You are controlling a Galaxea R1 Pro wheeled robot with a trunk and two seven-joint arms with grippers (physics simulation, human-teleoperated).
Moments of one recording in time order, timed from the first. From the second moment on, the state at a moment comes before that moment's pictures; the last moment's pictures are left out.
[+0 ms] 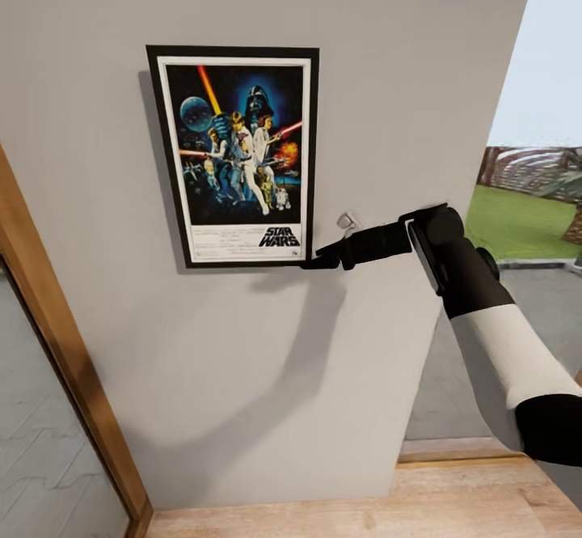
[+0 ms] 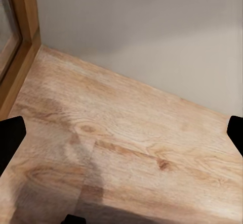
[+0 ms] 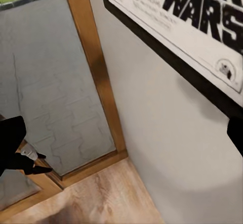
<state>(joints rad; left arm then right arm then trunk) -0.24 0.27 0.05 -0.08 0.54 -0.27 -0.50 -1.20 -0.11 0.22 -1.12 0.14 0.95 1.36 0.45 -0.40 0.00</state>
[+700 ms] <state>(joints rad) -0.24 0.27 0.05 -0.09 0.54 -0.27 -0.50 -1.06 -0.11 0.22 -1.14 0.14 0.93 1.37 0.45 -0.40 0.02</state>
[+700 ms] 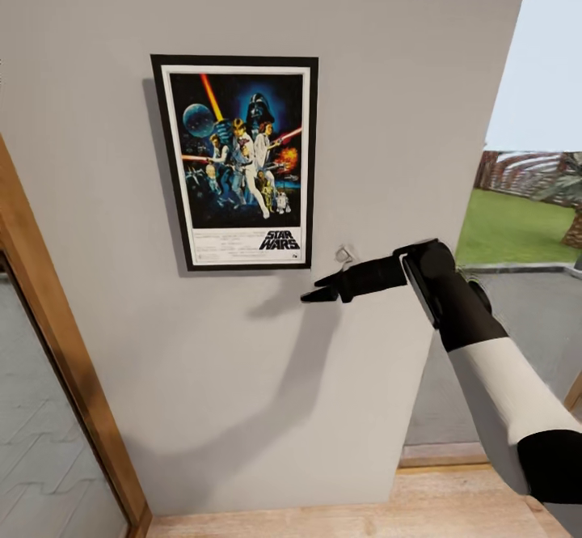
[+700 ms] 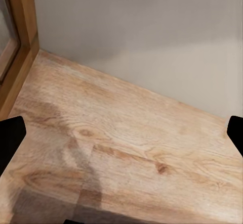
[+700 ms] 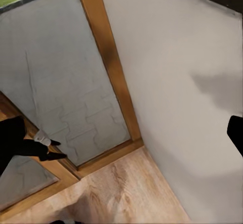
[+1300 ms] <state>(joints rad) -0.24 0.27 0.05 -0.08 0.54 -0.27 -0.50 -0.70 -0.13 0.13 -1.18 0.14 0.71 1.37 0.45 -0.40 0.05</state>
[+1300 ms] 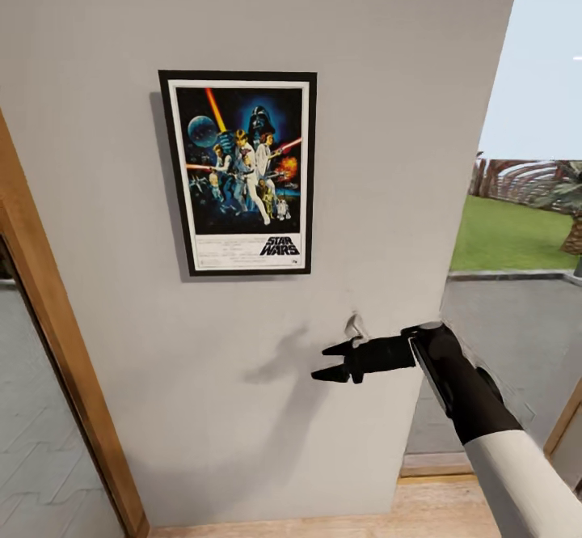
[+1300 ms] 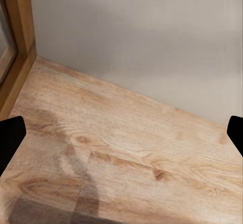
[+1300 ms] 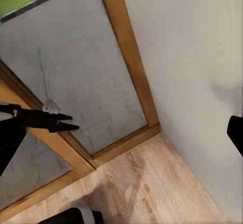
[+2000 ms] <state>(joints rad) -0.24 0.27 0.05 -0.08 0.54 -0.27 -0.50 -0.37 -0.18 -0.10 -0.33 0.14 0.03 1.15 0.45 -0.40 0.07</state>
